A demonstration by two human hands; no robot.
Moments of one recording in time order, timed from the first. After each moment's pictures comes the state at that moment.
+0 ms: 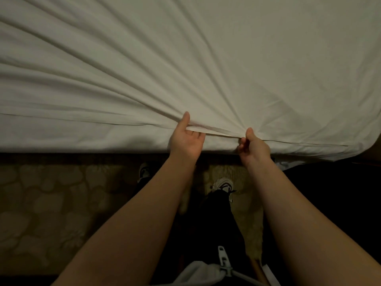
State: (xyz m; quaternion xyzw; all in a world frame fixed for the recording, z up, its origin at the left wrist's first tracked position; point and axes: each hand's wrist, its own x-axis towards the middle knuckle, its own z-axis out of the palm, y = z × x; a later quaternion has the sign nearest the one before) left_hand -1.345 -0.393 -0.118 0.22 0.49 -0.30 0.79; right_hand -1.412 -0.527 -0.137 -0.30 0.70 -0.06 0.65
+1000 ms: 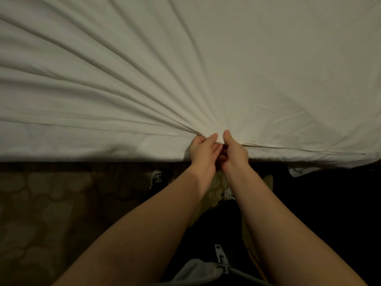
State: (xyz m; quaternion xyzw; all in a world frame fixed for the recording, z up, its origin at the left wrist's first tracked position) left_hand -1.341 -0.350 -0.112 0.40 0.45 -0.34 0.73; right_hand -1.360 -0.405 -0.122 -0.28 0.68 0.00 0.67
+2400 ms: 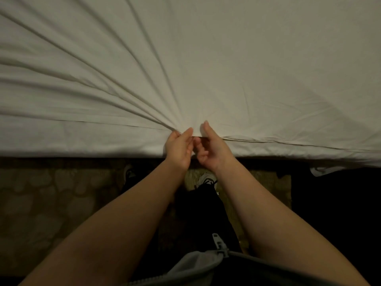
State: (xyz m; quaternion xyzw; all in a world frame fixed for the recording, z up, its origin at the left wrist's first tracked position) left_hand -1.301 -0.247 -0.122 0.45 0.42 -0.27 0.74; right_hand -1.330 -0.327 -0.118 -0.20 0.57 0.16 0.78
